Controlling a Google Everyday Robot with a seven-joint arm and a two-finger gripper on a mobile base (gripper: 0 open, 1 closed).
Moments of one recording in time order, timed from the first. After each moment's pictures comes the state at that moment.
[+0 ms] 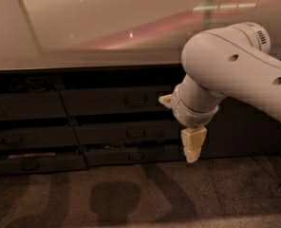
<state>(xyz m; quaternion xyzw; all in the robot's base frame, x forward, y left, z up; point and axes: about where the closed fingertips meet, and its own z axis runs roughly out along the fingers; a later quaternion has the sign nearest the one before) 0.465 -0.106 0.804 -0.81 0.57 -0.06 0.12</state>
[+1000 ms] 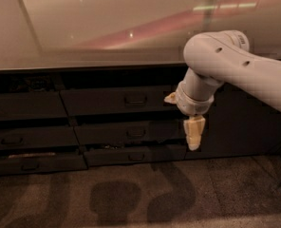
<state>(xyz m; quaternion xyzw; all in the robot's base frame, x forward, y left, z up) 0.530 -0.133 0.745 -0.81 0.58 0.00 0.09</state>
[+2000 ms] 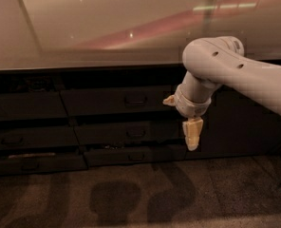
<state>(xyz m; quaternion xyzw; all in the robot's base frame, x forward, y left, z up) 0.540 -0.134 0.726 -0.81 0.57 0.01 0.09</state>
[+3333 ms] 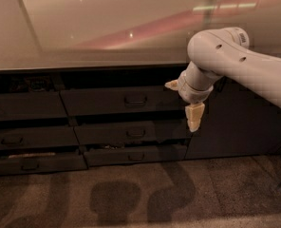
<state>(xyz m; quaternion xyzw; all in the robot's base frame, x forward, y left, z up) 0.600 -0.148 0.743 -0.82 0.55 -0.06 0.13</state>
